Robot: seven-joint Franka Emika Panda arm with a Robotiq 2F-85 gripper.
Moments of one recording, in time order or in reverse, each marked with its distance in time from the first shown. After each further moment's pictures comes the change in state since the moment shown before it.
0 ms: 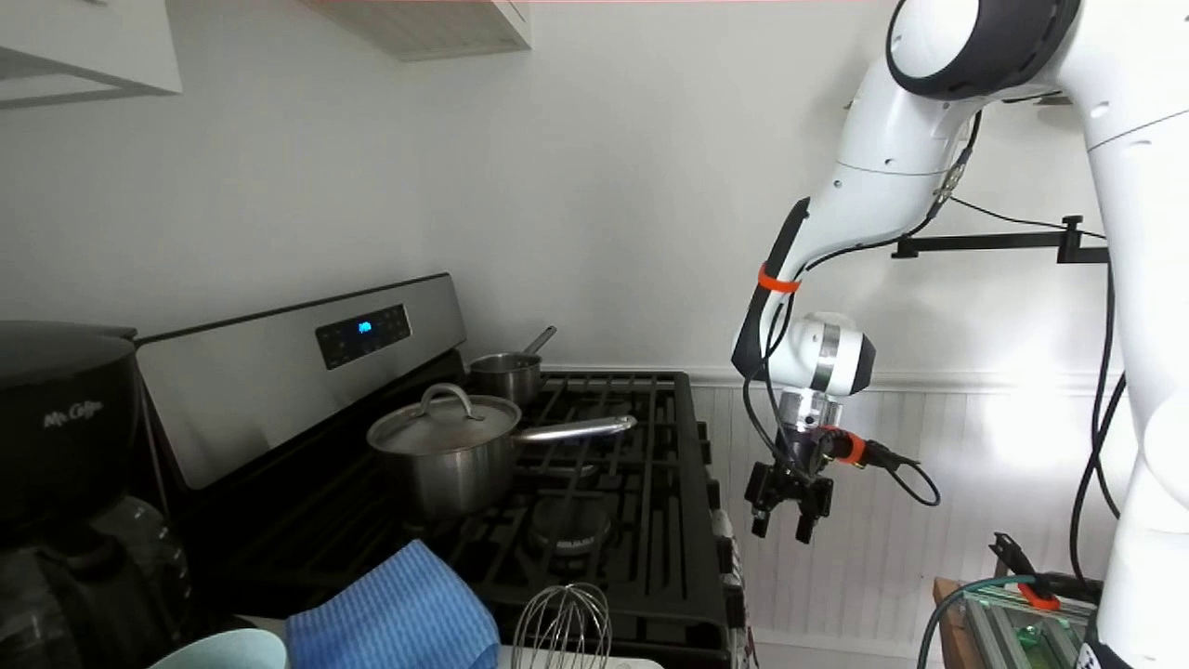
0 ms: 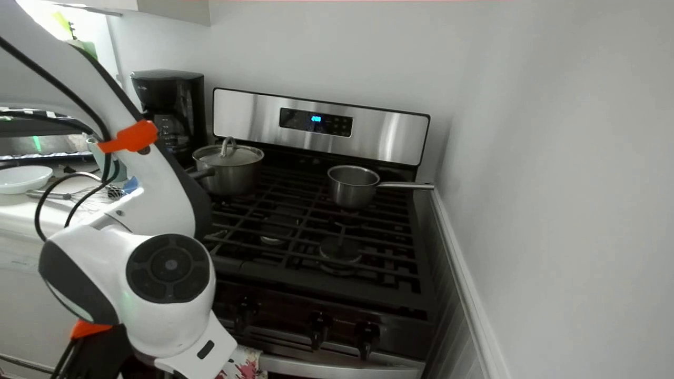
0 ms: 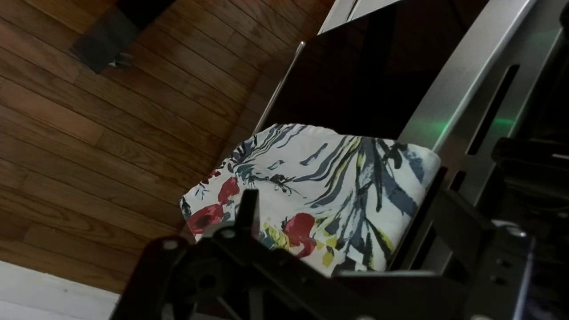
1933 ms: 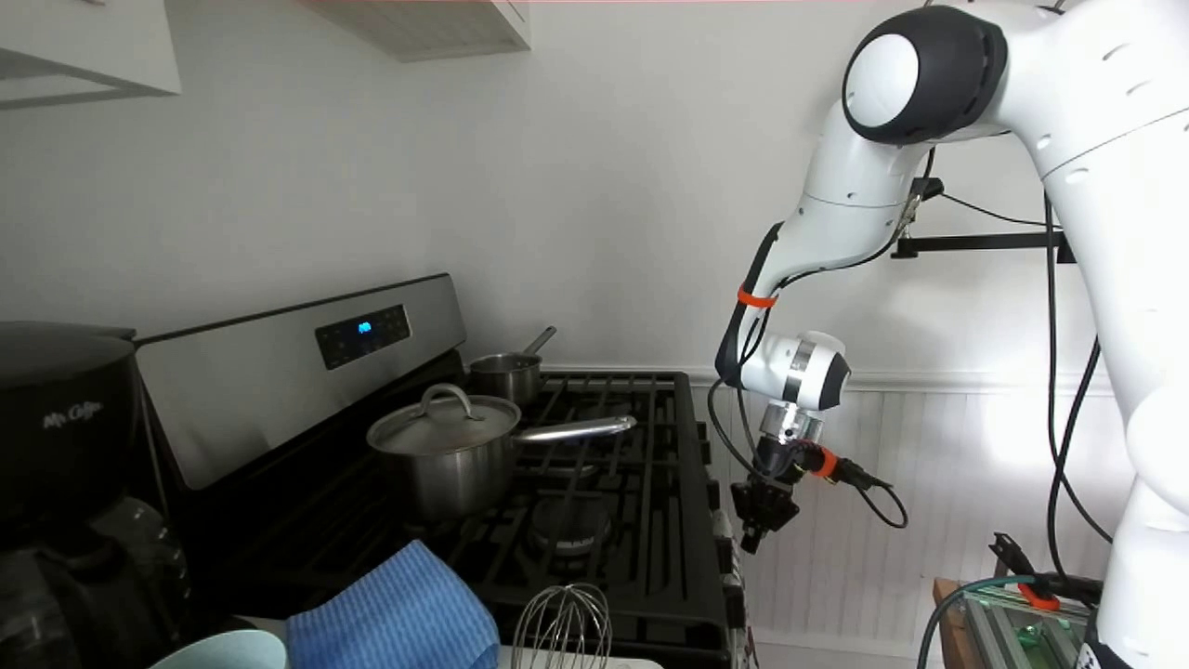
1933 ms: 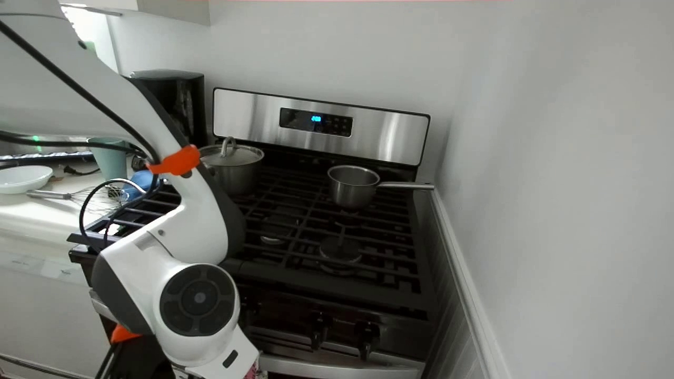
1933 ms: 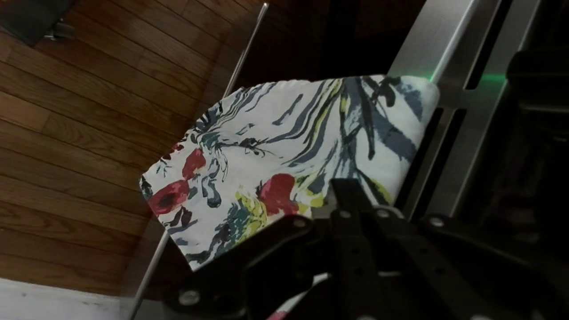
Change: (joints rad) arm -0.068 0.142 0.080 0.132 0.203 -0.035 -0.107
